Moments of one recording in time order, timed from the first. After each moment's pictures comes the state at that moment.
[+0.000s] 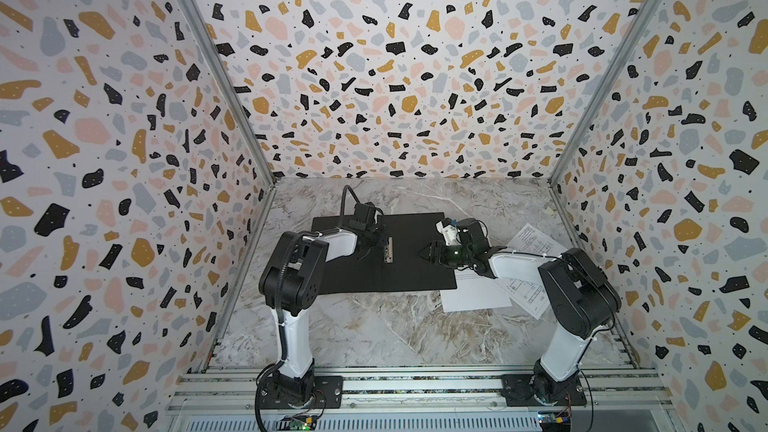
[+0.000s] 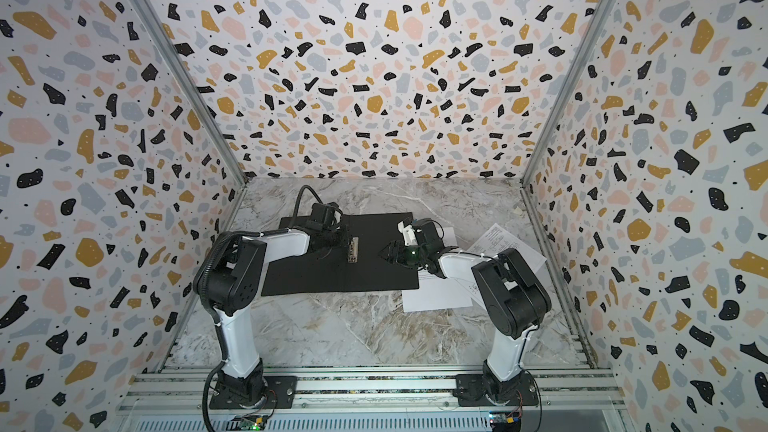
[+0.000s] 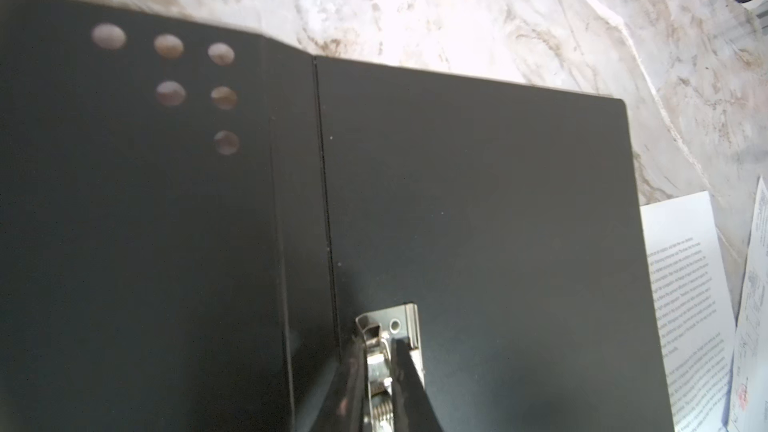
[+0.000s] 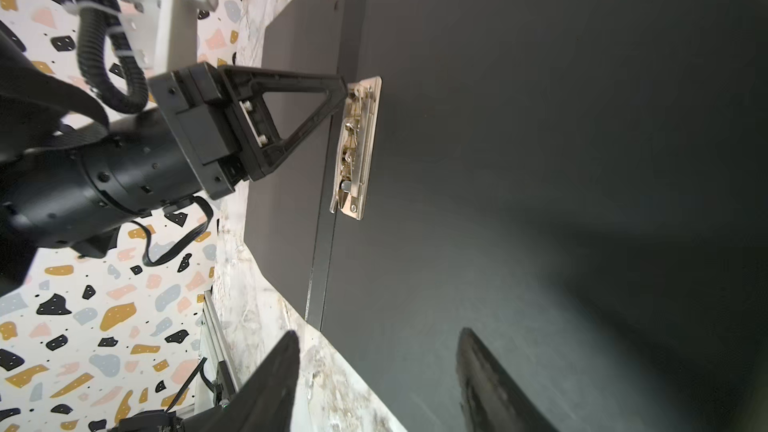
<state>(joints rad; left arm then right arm) -0.35 1.99 1.18 -0.05 0.20 -0.45 0.52 1.80 0.93 0.17 -0.57 0.70</state>
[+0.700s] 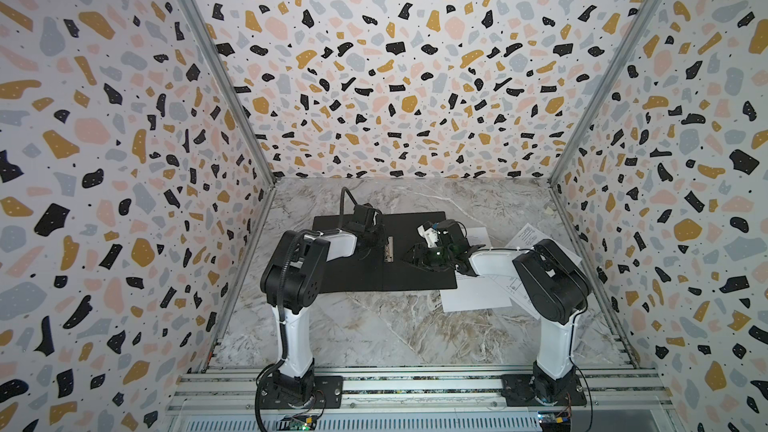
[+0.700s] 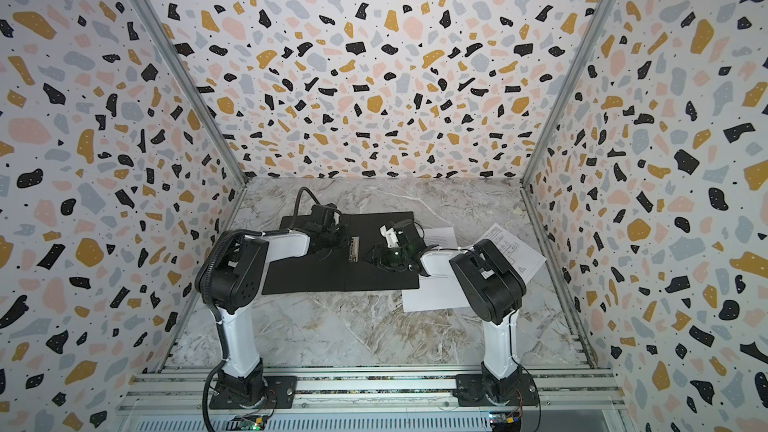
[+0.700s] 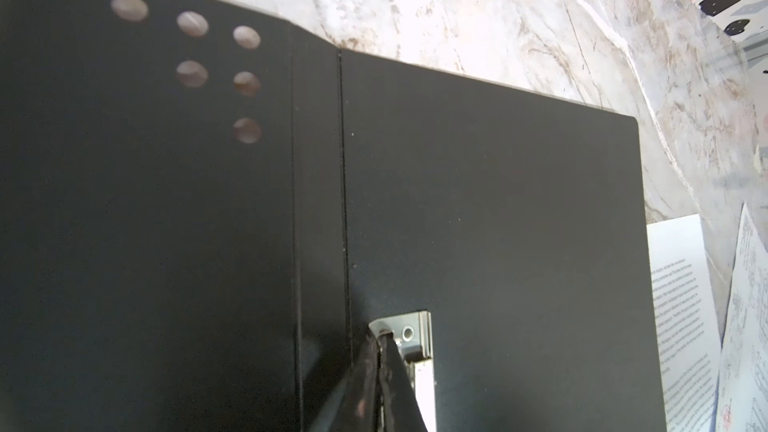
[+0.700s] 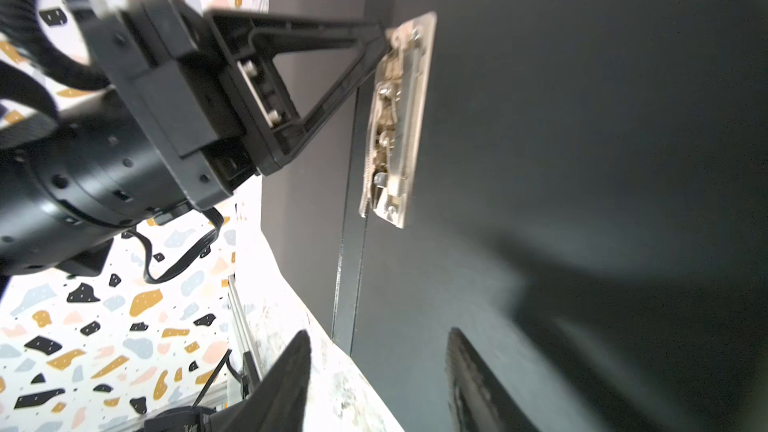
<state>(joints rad) -0.35 2.00 1.15 0.00 0.20 -0.51 0.63 1.97 1.07 0.22 -0.61 0.81</state>
